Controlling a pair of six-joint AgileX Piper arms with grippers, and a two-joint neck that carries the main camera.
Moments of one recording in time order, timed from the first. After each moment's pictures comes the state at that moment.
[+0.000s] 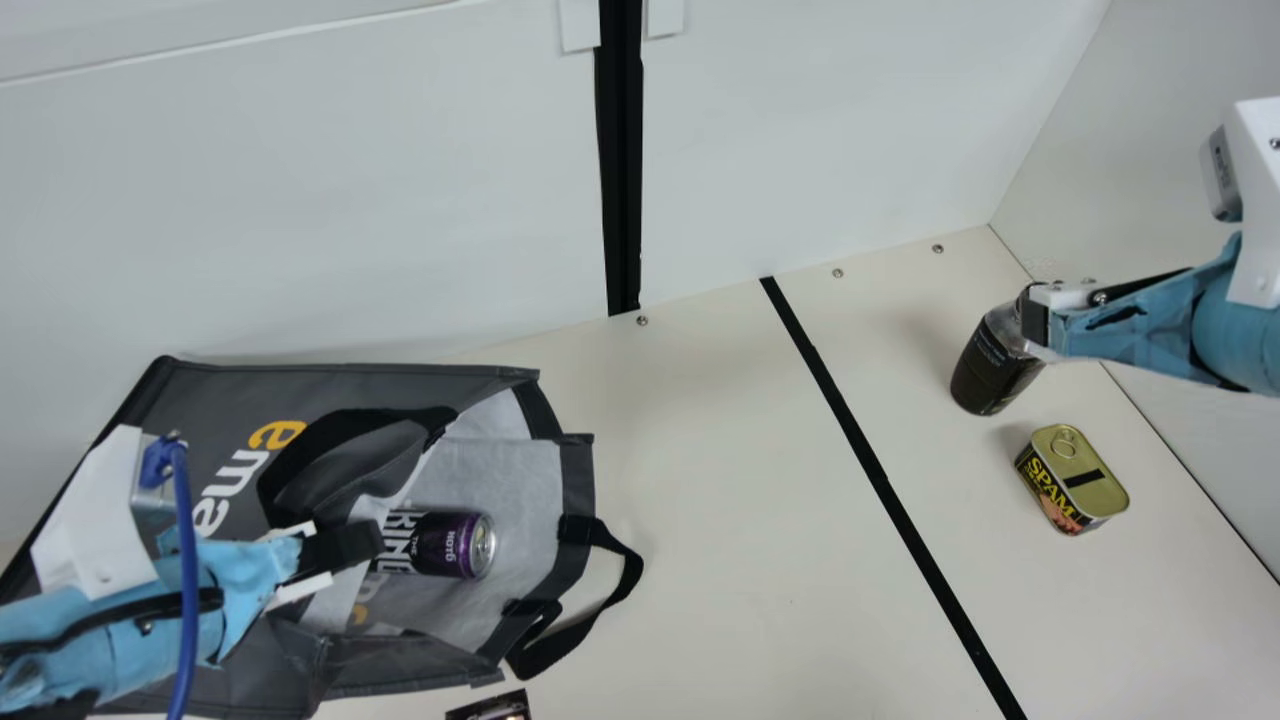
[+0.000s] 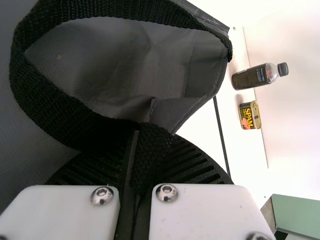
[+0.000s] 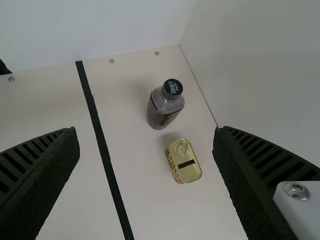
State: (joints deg) left arm -15.5 81.2 -70.6 -45.4 53.9 5.9; right arm -21.8 67.4 -93.2 -7.0 70.0 -5.1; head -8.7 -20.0
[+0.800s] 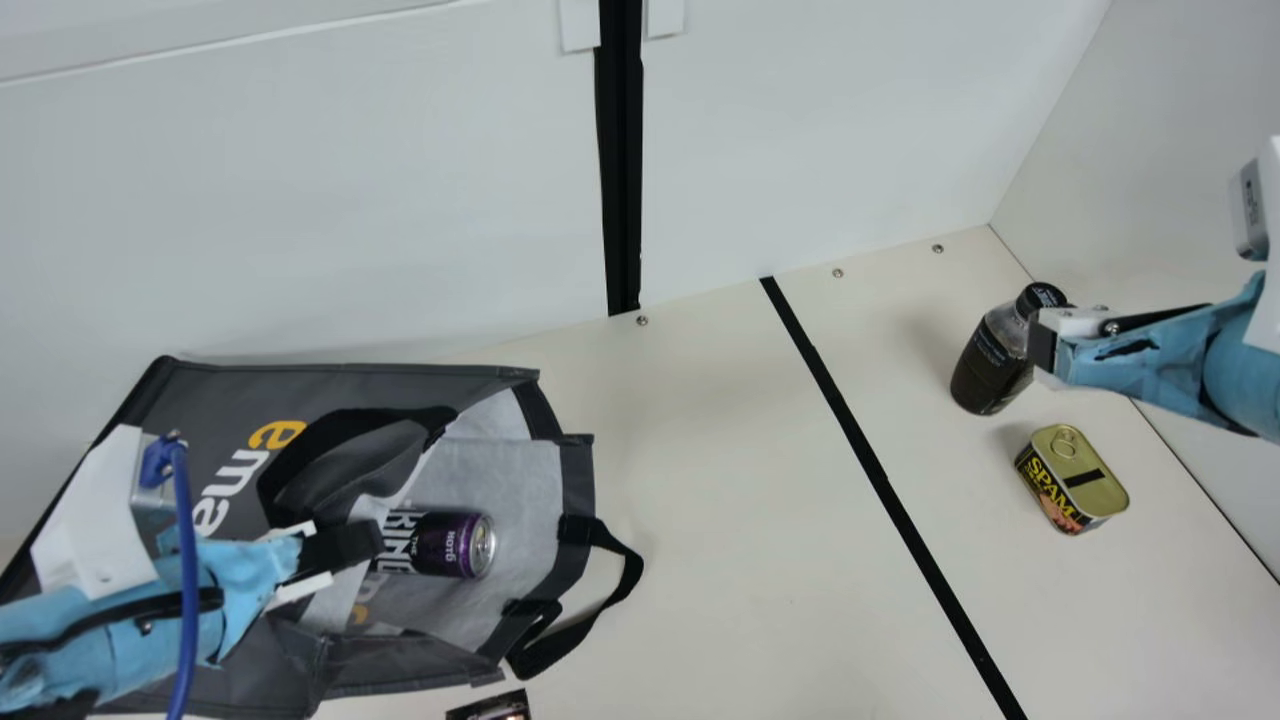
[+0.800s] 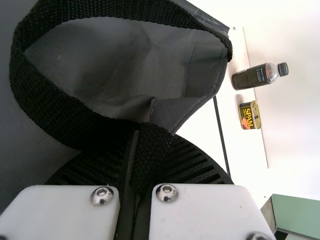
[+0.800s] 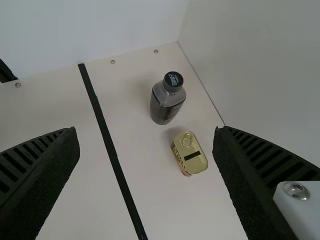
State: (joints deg) left arm -15.5 81.2 -70.6 -45.4 53.9 5.9; right arm -20.9 63.3 -89.7 -7.7 69.9 -0.9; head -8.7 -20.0
